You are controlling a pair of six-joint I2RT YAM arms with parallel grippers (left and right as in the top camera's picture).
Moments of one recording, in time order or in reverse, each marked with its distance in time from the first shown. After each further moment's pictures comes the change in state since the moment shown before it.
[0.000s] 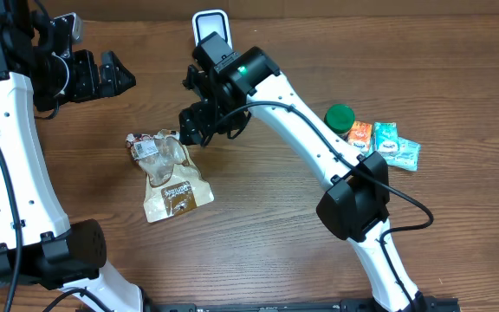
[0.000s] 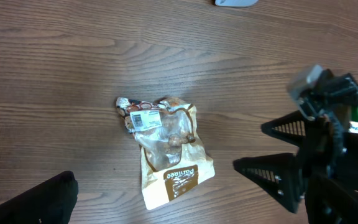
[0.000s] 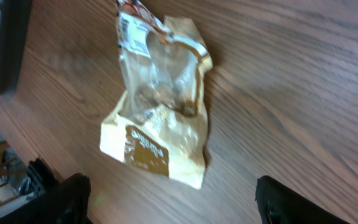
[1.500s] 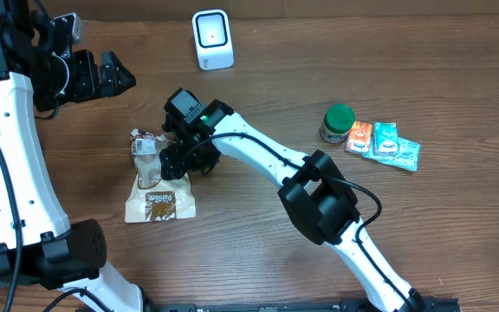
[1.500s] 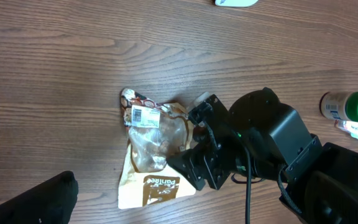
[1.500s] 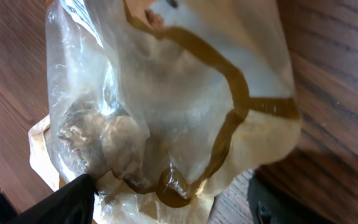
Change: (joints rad) left arm 0.000 0.000 0.000 0.000 0.000 0.000; right arm 0.130 0.145 -0.248 0.374 -0.007 0.145
